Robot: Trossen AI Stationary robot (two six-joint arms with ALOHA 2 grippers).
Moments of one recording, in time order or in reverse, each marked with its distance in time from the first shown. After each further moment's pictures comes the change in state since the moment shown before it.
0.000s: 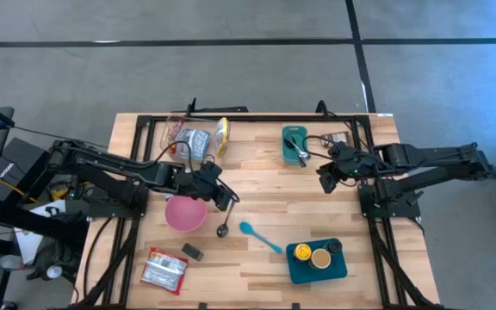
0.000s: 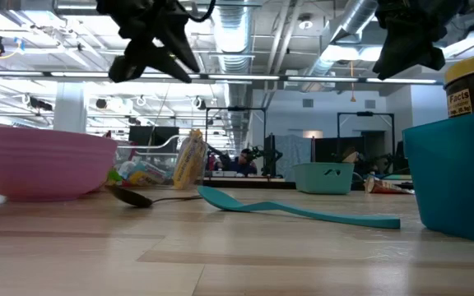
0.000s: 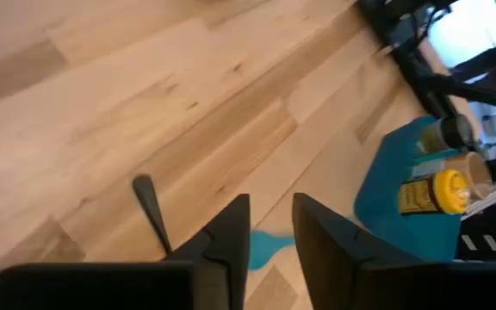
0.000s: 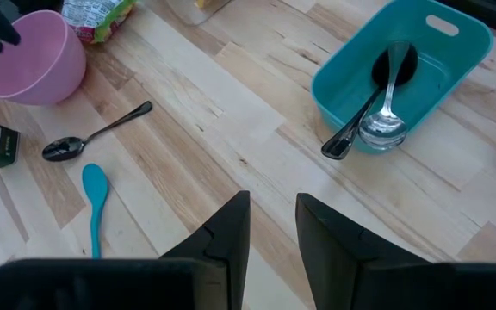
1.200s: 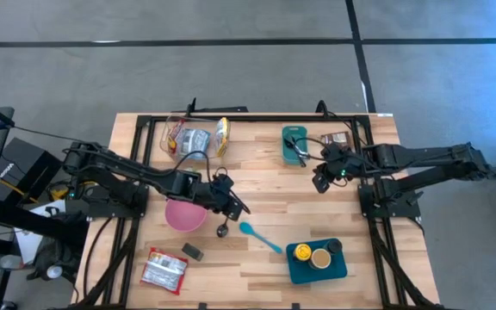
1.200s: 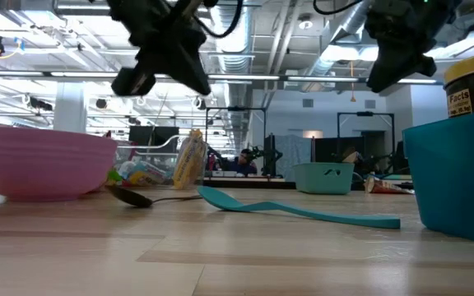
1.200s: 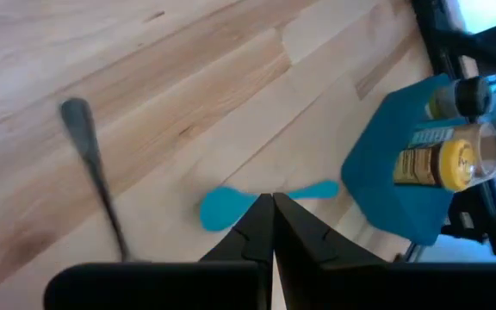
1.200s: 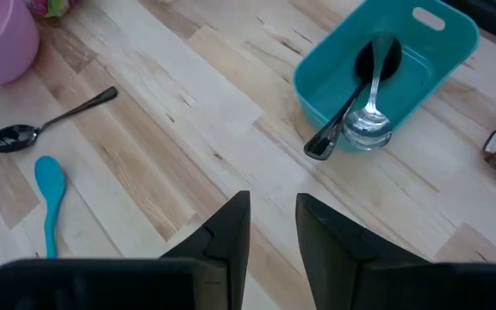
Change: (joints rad) left arm -0.029 0.179 0.062 0.048 0.128 -0.152; right arm -0.037 0.091 -0.001 0.009 0.007 -0.046
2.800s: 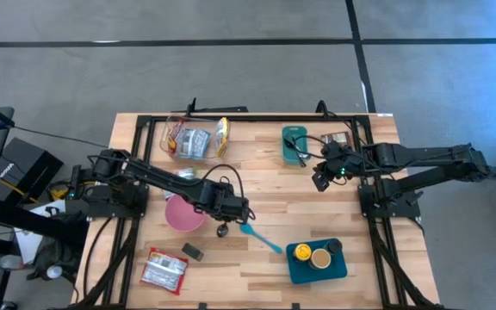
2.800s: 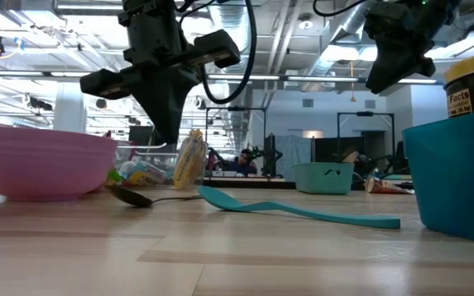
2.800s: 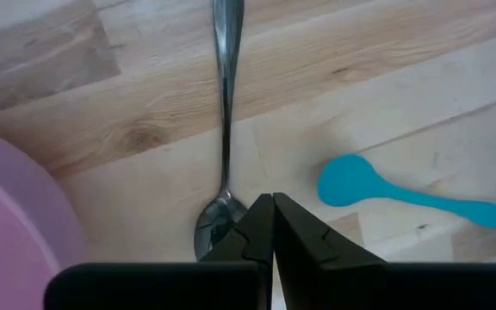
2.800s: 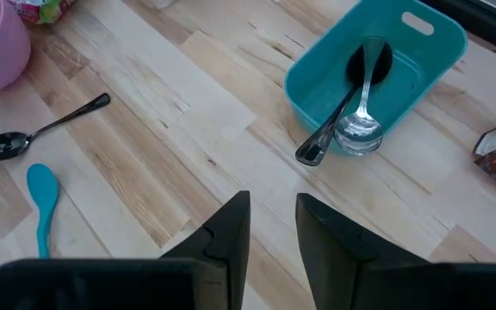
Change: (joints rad) left arm -0.038 0.286 0.293 -0.503 0.009 -0.312; right arm -0.021 0.000 0.001 0.001 0.003 -0.010
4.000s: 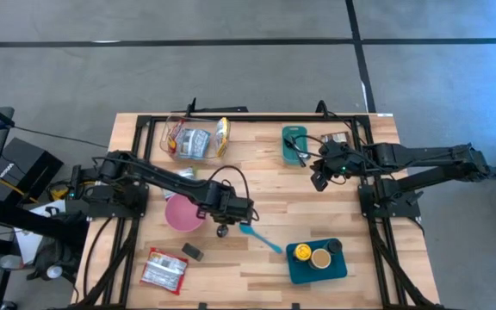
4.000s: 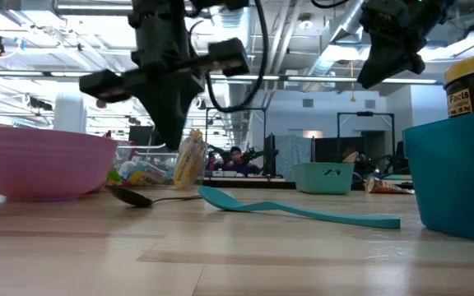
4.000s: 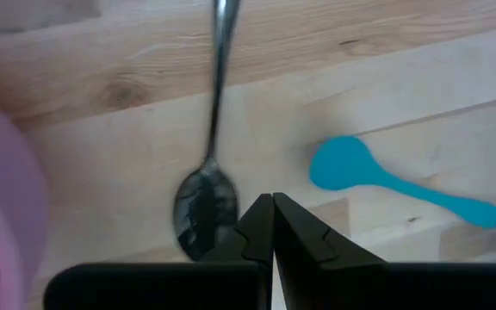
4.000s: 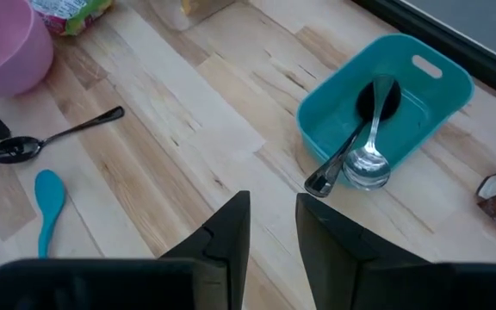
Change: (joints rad) left arm 0.014 0.060 0.052 -0.015 0.087 -0.095; right arm 0.000 0.000 0.000 0.070 0.018 -0.098
